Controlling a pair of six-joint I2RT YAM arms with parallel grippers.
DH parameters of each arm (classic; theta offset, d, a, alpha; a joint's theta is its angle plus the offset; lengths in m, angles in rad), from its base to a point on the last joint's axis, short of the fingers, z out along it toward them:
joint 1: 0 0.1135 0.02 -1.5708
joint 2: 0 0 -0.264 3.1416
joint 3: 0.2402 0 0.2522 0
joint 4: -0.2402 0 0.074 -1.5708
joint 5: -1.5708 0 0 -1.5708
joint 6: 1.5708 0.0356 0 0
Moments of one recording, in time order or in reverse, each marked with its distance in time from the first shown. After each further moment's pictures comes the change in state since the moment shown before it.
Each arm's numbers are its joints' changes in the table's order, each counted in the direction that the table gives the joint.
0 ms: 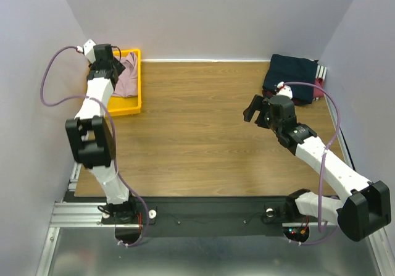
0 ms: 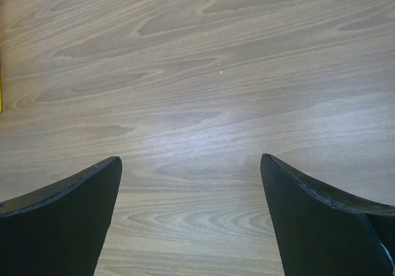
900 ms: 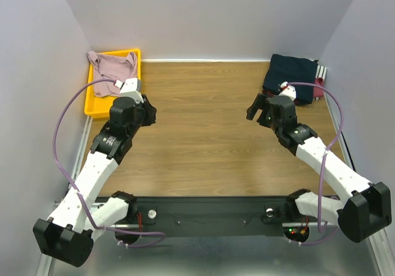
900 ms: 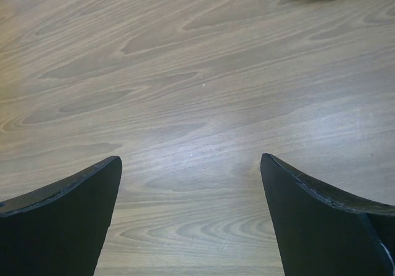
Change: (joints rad) left arm -0.417 -0.823 -0.625 -0.064 -0.158 0.257; right arm 0.000 -0.009 0.000 0.000 -0.080 0.015
